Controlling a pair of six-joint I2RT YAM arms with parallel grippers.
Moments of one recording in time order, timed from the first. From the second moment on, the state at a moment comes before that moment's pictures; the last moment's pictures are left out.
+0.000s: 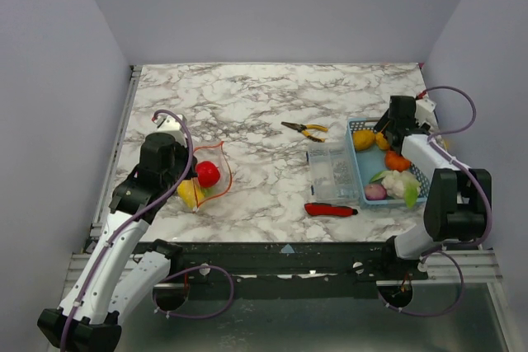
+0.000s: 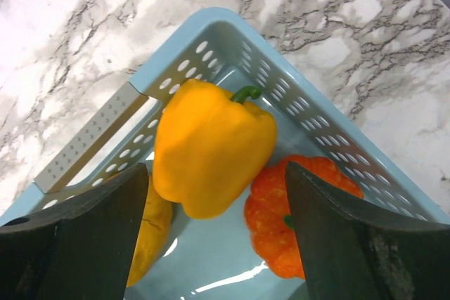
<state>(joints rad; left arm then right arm) -0.32 0.74 0.83 -0.64 -0.08 -0.30 -0.02 1.53 0.93 -0.17 0.48 0.54</state>
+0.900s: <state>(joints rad) -0.32 0.75 0.83 -0.64 -0.07 -0.30 -0.02 1.36 0.91 -0.15 0.40 0.55</state>
